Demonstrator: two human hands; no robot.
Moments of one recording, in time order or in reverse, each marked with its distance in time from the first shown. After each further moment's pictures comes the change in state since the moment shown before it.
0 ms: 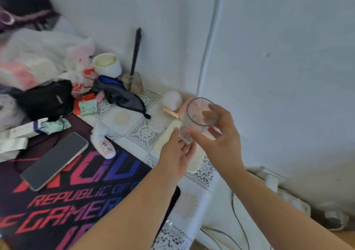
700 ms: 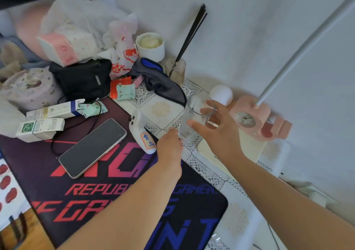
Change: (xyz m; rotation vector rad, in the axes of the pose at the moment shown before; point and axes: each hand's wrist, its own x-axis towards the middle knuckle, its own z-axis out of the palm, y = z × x) left_hand 0.024 0.080 -0.090 0.259 0.435 0.120; right_hand 0.040 0.032 0.130 -0.124 -0.192 0.095
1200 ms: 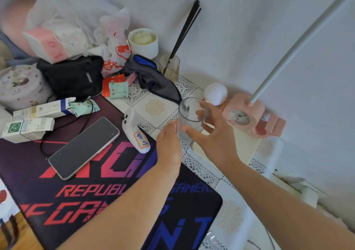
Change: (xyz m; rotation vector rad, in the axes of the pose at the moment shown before) left_hand -0.012 0.001 0.012 0.066 -0.005 0.225; right_hand -0.012 0.006 -0.004 -0.085 -0.021 -0.042
